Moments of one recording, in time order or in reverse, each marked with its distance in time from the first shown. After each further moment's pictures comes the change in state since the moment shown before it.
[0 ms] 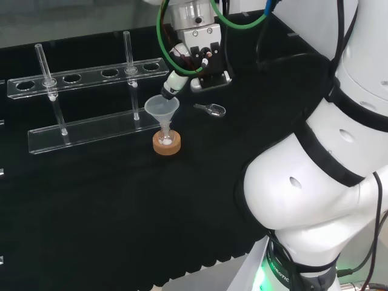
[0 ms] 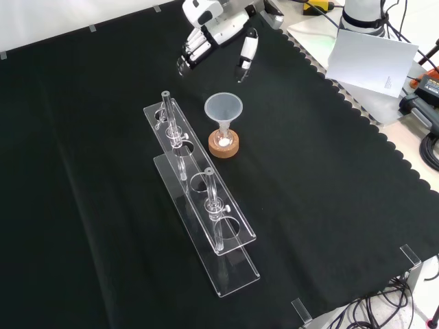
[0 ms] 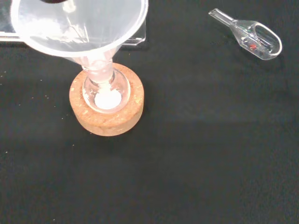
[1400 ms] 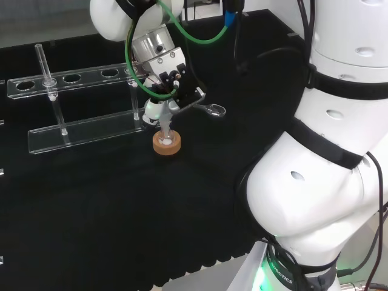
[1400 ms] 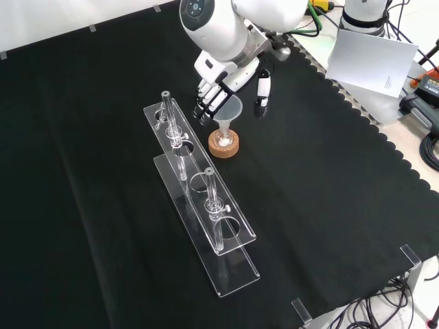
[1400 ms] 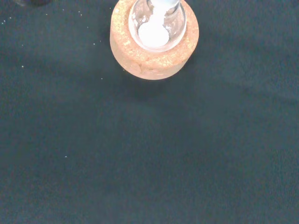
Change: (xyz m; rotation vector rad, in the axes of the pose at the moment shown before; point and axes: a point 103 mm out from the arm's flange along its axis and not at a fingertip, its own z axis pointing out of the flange) arm 0.055 0.025 0.045 0.140 -0.225 -0.128
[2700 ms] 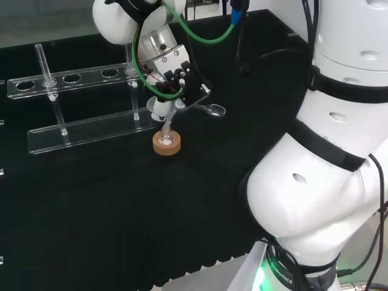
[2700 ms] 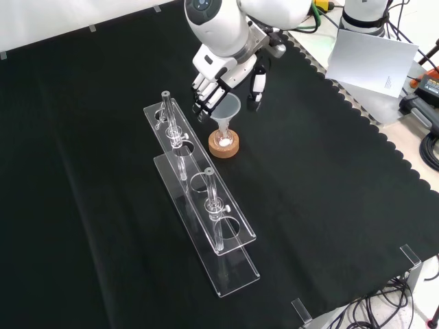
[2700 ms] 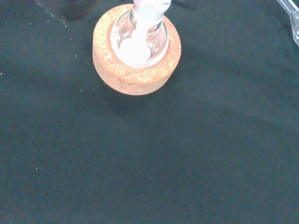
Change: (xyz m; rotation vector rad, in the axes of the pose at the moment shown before) arm -0.013 0.002 -0.004 -0.062 -0.047 -0.020
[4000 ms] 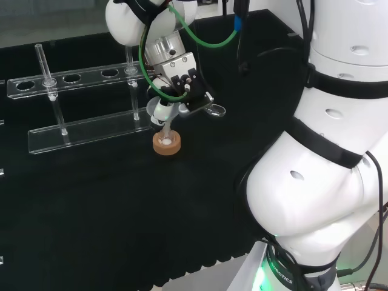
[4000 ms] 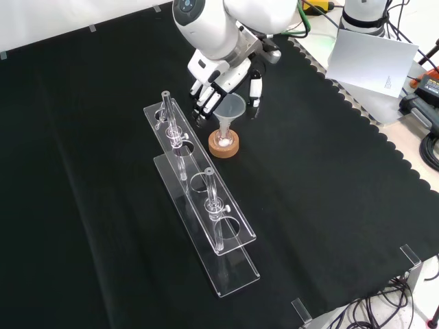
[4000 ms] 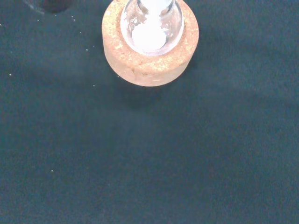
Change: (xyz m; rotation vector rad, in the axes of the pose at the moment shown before) arm -0.002 0.015 0.022 0.018 0.107 -0.021
